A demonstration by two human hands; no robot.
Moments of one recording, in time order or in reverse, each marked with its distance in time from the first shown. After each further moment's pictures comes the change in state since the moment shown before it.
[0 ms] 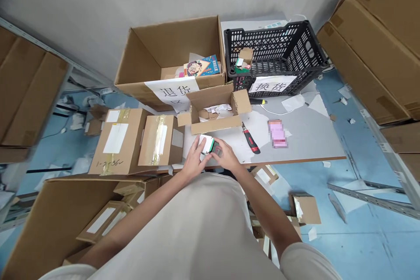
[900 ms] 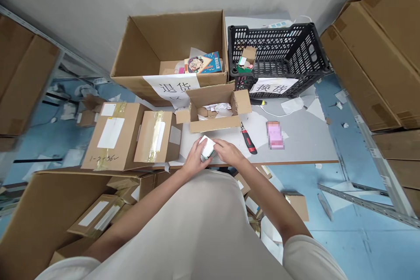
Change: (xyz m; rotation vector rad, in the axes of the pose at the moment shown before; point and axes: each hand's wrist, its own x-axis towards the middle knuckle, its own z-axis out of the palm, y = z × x) left_hand 0.004 -0.013 0.020 -0.050 0.001 0.064; right_hand 0.013 -0.001 -0.033 -0.588 -0.281 -0.267
